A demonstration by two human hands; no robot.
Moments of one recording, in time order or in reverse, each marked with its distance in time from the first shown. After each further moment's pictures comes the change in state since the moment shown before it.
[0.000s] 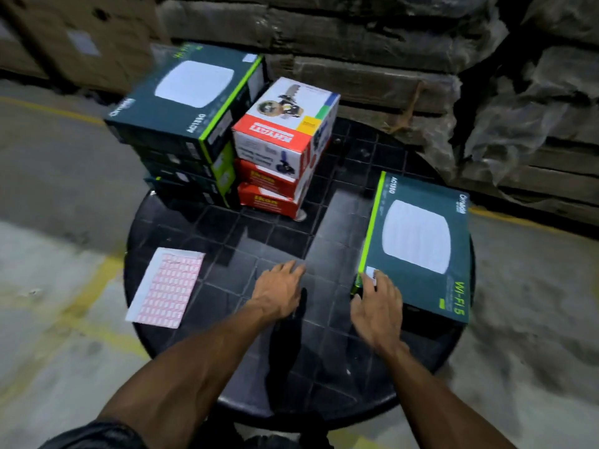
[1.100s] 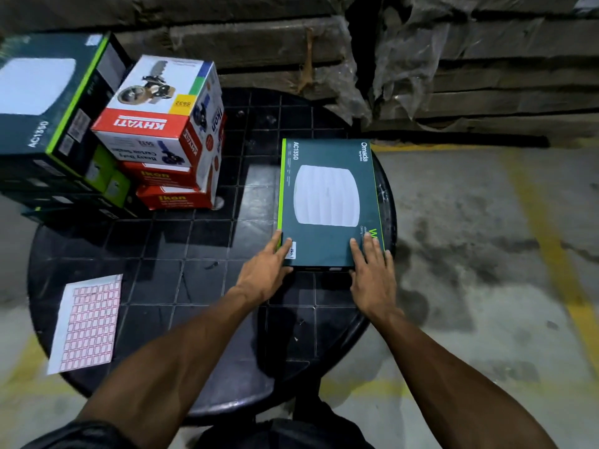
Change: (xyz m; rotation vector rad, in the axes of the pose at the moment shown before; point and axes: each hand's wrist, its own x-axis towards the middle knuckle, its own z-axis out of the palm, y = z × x) left_hand 0.042 0.099 0.011 -0.091 -0.028 0.193; right_hand -0.021 0.118 -0.017 -0.125 -0.062 0.165
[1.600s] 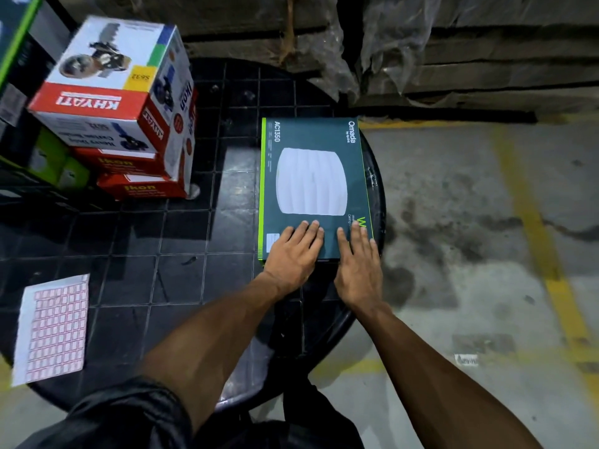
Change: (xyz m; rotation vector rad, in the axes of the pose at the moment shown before) left_hand 0.036 0.056 0.024 0.458 0.139 0.441; right_hand 0.003 -0.006 0.002 0.062 0.035 0.016
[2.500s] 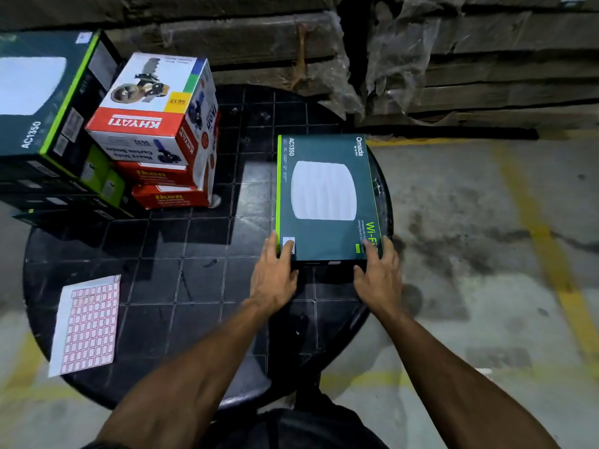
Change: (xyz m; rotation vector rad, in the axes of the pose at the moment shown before) left_hand -0.063 -0.009 -0.007 -0.564 -0.002 -0.562; right_hand -0.018 0.007 -0.011 0.280 0.055 0.214
